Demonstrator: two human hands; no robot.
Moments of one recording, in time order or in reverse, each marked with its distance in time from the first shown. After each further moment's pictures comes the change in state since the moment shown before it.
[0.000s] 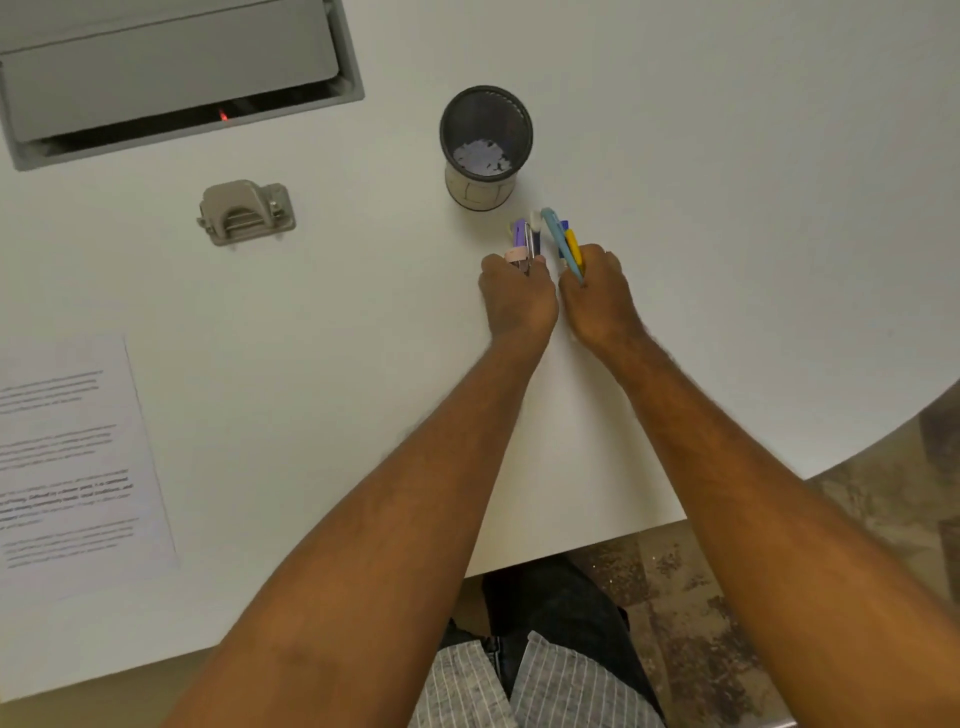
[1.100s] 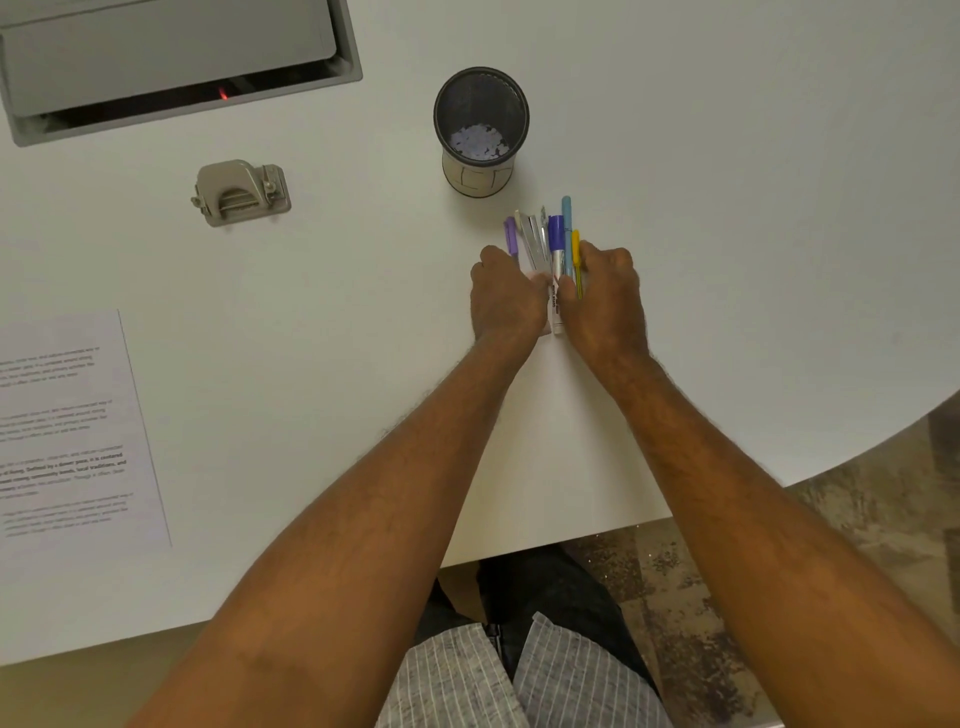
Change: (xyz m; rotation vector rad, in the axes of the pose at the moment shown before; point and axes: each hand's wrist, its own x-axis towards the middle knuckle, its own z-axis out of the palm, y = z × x) left_hand 0.003 -0.013 -0.002 0.390 -0.008 0.127; right_hand -0.015 0.017 0.003 -0.114 0.108 -0.066
